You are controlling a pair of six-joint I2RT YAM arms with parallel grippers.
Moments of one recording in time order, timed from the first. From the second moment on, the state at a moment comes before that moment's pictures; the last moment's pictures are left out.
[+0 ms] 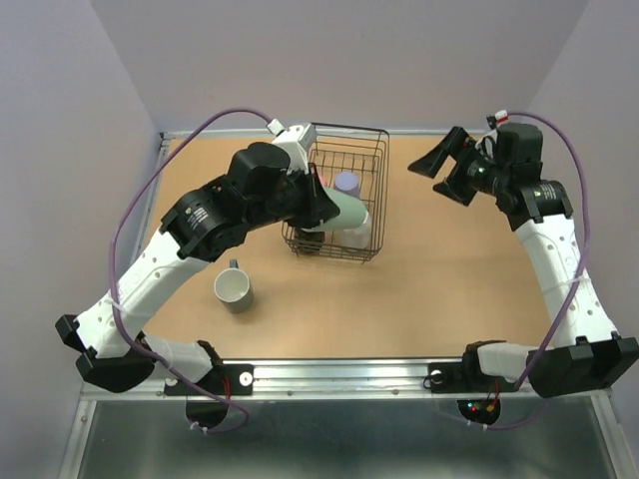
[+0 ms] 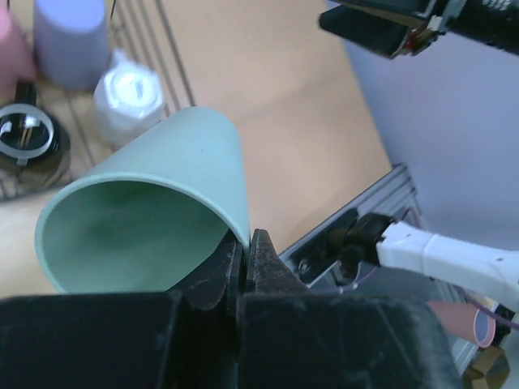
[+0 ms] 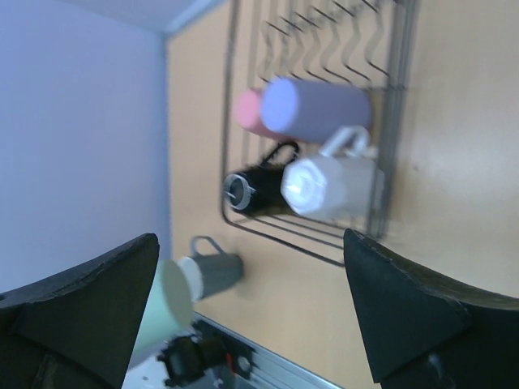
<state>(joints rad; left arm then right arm) -0.89 1.29 1.73 -0.95 -0.01 -0.65 0.12 1.23 1.40 -0.72 -0.39 0.72</state>
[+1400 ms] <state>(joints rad) -0.57 1.38 1.35 0.46 0.38 -0.87 0.15 1.48 1.38 0.46 -0.65 1.70</state>
